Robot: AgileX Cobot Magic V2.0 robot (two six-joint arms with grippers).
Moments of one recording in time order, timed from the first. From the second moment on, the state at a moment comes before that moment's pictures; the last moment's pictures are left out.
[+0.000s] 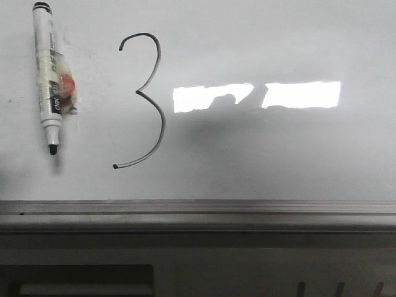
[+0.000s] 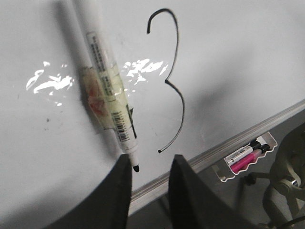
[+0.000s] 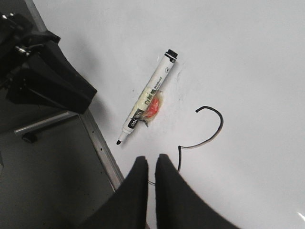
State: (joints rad) left arm -0.38 0.66 -0.45 -0.95 0.51 0.67; right arm 0.96 1.05 -1.05 0.03 0.56 -0.16
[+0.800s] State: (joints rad) left arm -0.38 -0.01 -0.25 -0.70 0.39 0.67; right arm 0.96 0.31 -0.24 0.02 0.11 -0.14
